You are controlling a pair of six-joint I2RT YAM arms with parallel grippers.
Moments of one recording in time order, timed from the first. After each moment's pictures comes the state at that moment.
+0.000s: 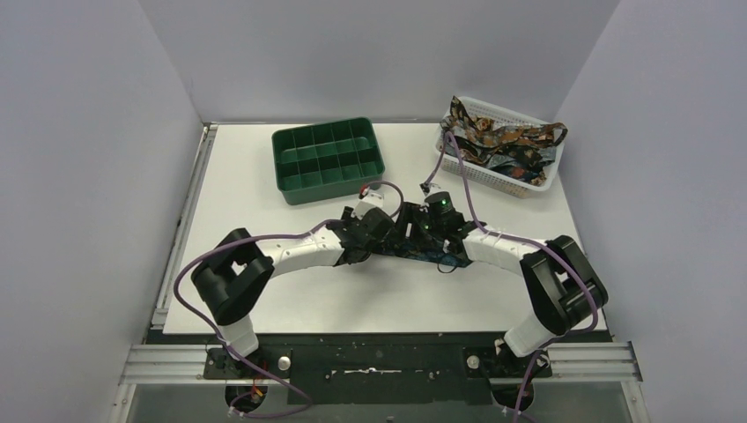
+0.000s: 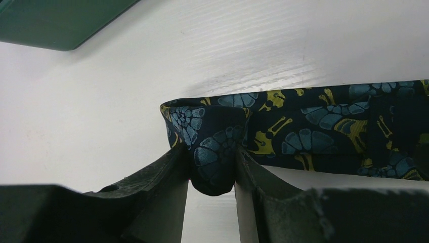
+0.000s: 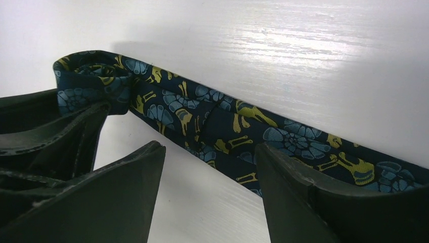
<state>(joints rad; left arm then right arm) -0.91 1.74 1.06 -0.33 -0.73 -0.38 0.53 1.57 0.77 0.05 -0.17 0.63</state>
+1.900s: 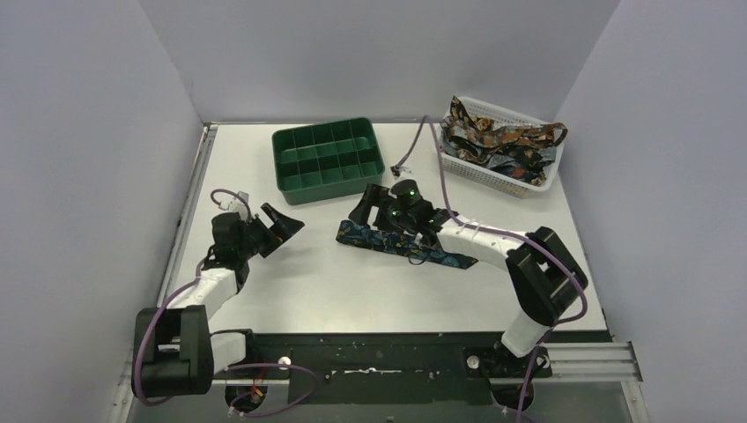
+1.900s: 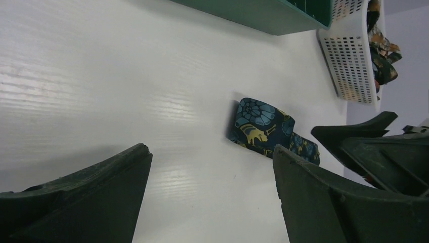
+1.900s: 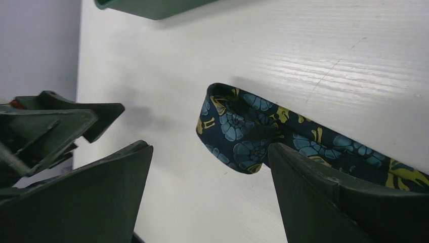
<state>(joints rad) 0.03 1.19 0.39 0.30 0.44 -0.75 0.68 1.64 0.98 0.12 -0.09 0.80</state>
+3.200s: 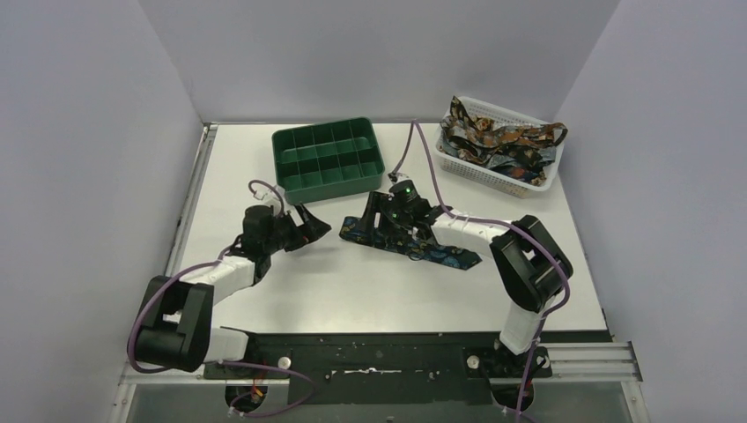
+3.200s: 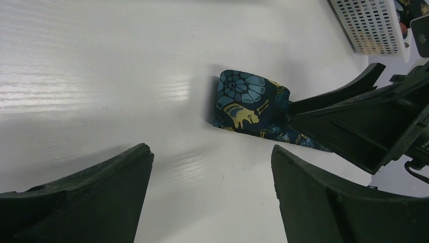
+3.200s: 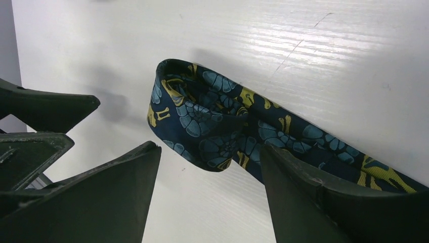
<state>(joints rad) -0.21 1.33 0.44 0.38 0.34 -0.71 0.67 1.78 1.05 0.00 -0.12 0.71</state>
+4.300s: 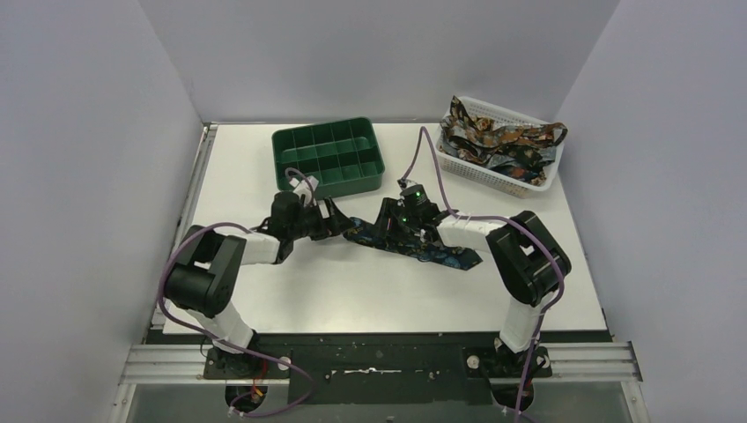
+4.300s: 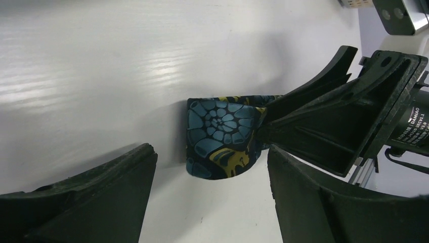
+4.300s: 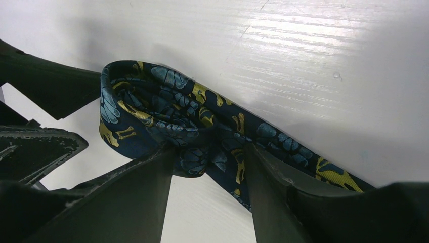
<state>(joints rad) -0.33 1.67 0.61 0.54 0.45 -0.67 0.60 1.81 0.96 0.07 -0.19 0.69</state>
